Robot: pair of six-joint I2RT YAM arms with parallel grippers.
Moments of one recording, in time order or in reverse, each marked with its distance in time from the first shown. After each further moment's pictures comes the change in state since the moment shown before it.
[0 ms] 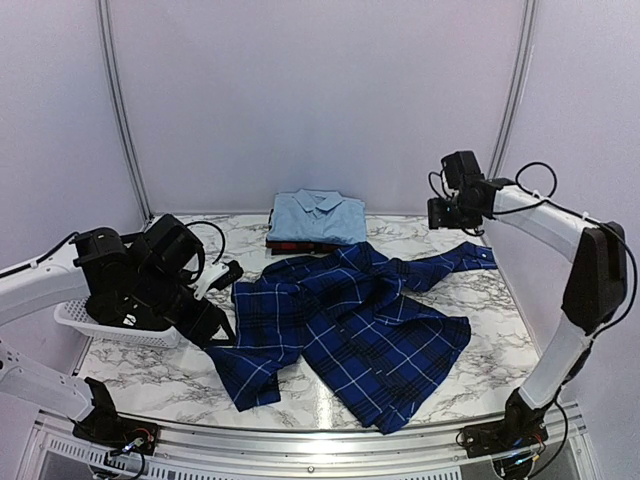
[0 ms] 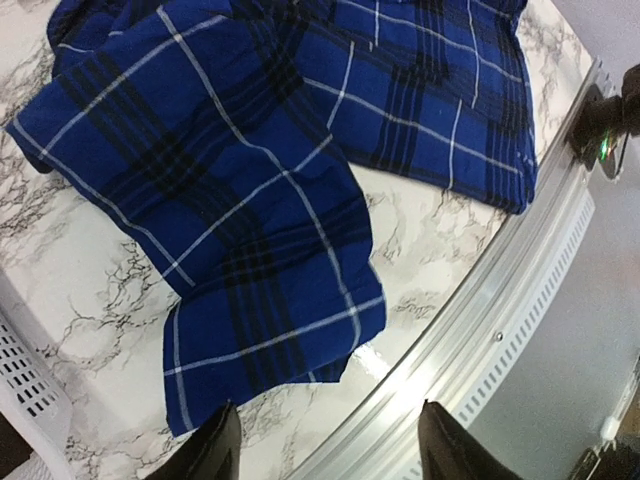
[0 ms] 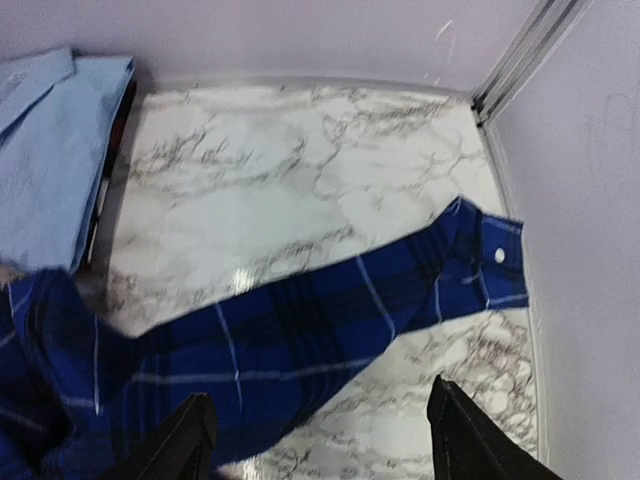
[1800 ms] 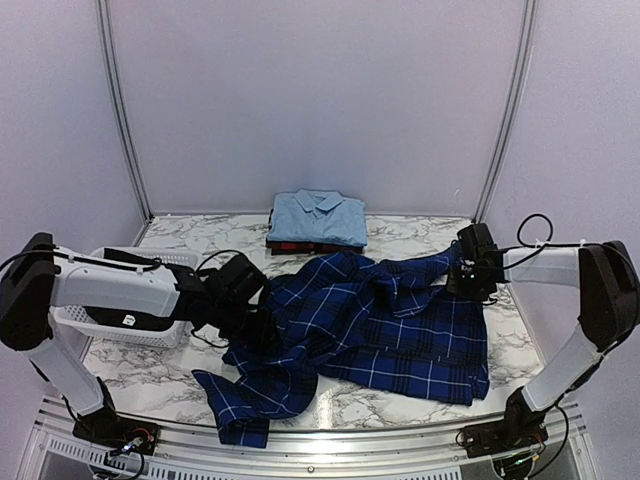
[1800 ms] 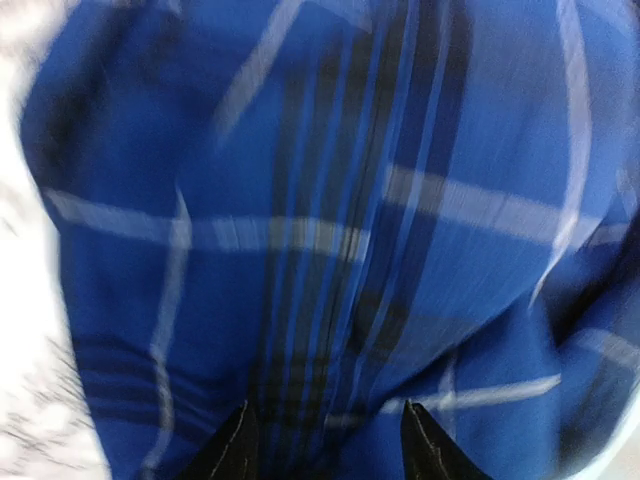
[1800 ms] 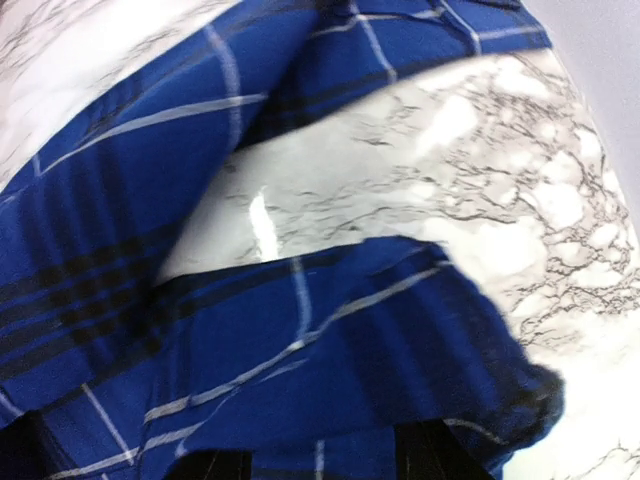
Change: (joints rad) left arm -0.068 0.433 -0.119 0.559 -0.224 -0.440; right arm -0.101 -0.146 -0.642 0.259 -0.126 0.263
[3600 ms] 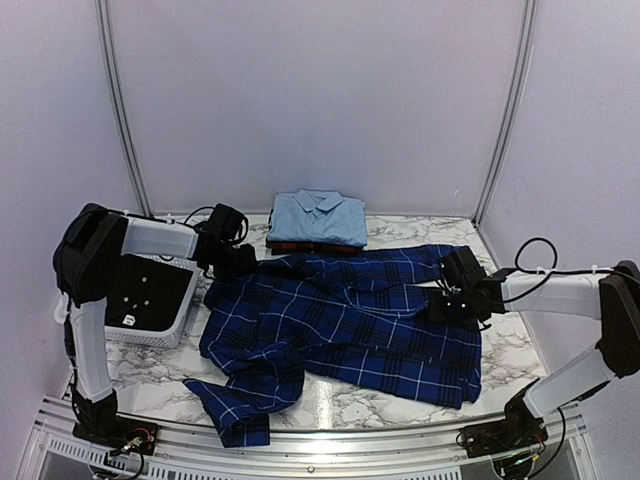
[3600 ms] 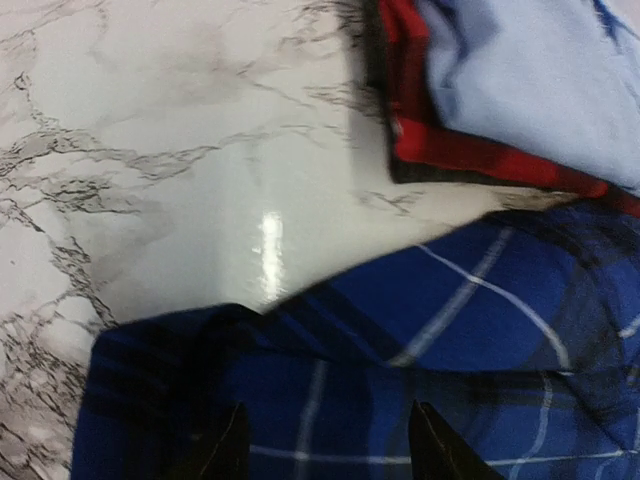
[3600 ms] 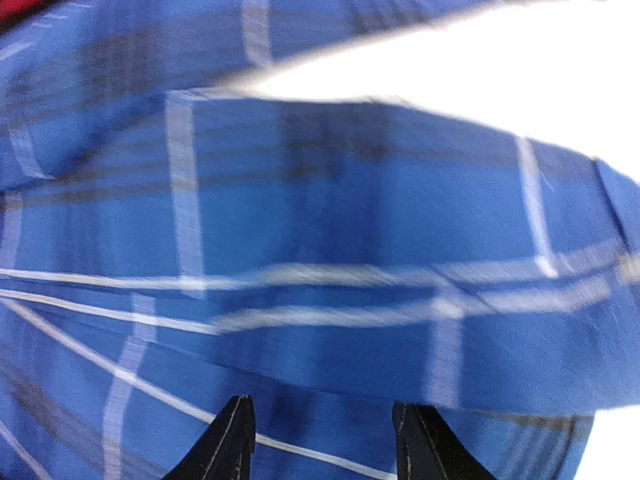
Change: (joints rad) left arm 0.444 0.420 0.418 0.151 -0.039 0.122; right arm 0.270 -0.178 -0.175 -0.040 -0.034 0.051
